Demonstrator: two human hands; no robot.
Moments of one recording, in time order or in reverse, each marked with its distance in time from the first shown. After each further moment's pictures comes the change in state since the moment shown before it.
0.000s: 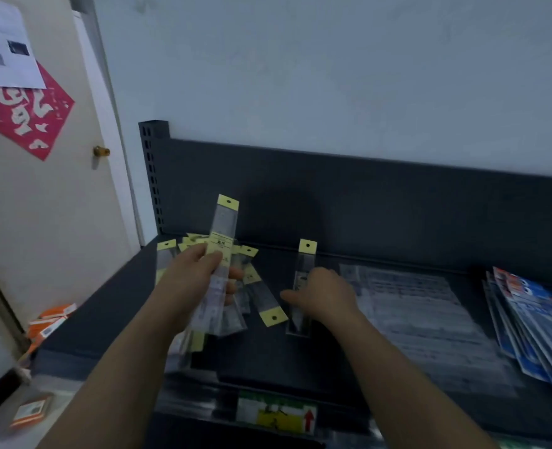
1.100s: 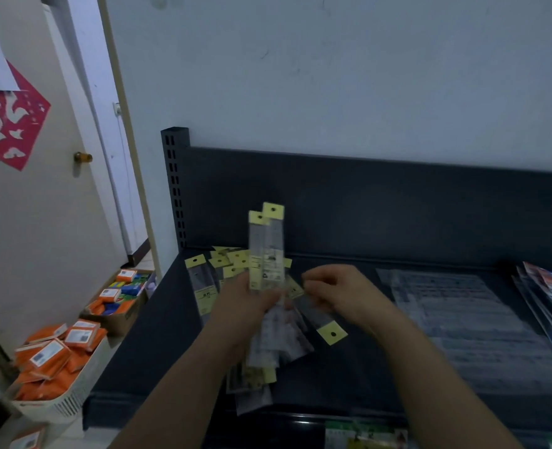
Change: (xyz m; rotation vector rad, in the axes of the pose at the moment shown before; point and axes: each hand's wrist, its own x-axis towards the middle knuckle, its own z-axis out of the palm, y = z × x) left_hand 0.025 -0.018 -0.034 0.033 -0.190 -0.015; right_hand -0.006 -0.061 0.006 0.670 -0.088 -0.109
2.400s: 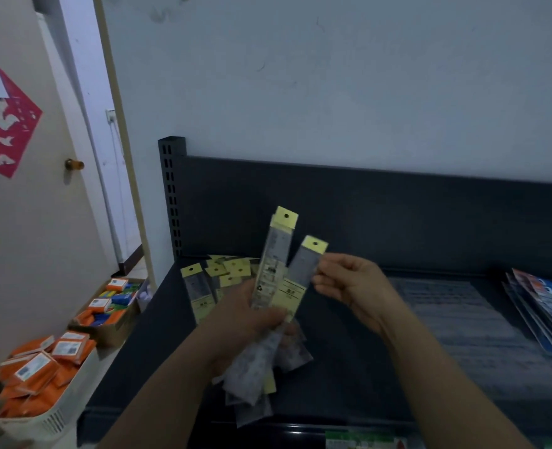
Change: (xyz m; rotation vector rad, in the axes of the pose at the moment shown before) left_hand -0.005 0.011 -0.014 0.054 -0.246 -0.010; right_hand 0.010 -0.001 -0.016 0.679 0.144 -0.009
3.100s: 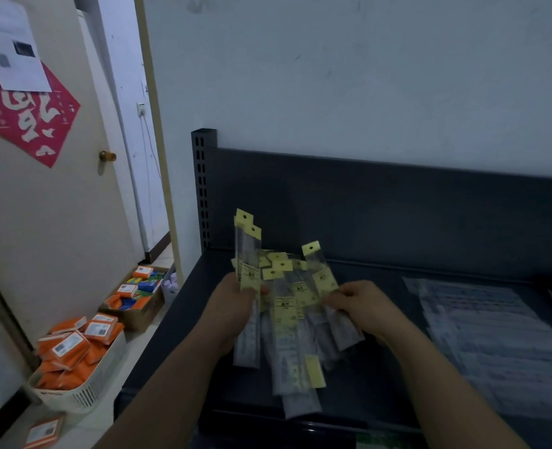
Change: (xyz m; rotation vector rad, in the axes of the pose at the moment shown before) left_hand 0.017 -0.018 -0.037 0.090 0.345 -0.079; right_hand 0.010 0.035 0.014 -0.695 -0.048 0.112
